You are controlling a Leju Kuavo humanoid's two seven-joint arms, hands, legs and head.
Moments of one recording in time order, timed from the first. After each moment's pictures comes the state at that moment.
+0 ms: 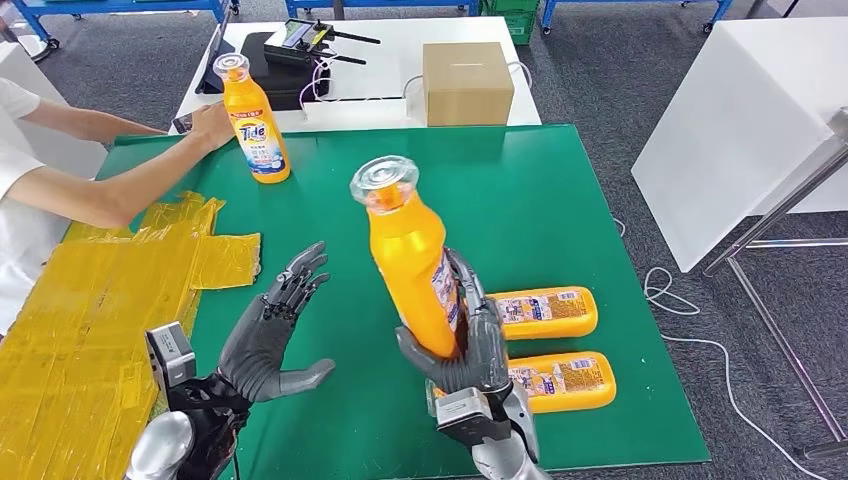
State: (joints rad) left arm -0.01 0.03 -0.35 -1.75 0.18 -0.30 -0.24; right arm -0.06 0.21 0.49 -1.40 0.39 -0.41 -0.58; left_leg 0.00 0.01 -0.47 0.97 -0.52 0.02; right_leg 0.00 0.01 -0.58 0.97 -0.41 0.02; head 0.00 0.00
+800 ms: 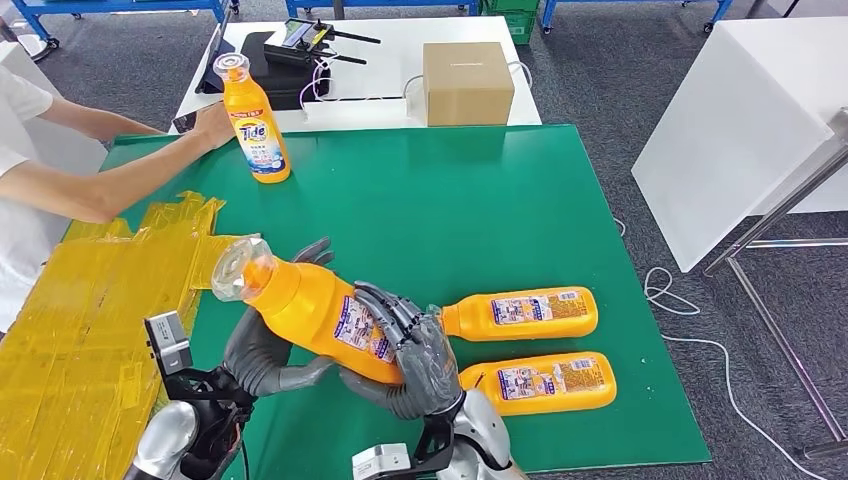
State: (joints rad) left arm -0.04 0.04 -0.37 -1.70 0.28 -0.34 -0.25; right arm -0.13 0.20 0.67 -1.24 0.64 -0.55 -0.57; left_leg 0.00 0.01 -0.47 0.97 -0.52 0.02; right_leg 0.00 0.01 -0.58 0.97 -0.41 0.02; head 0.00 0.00
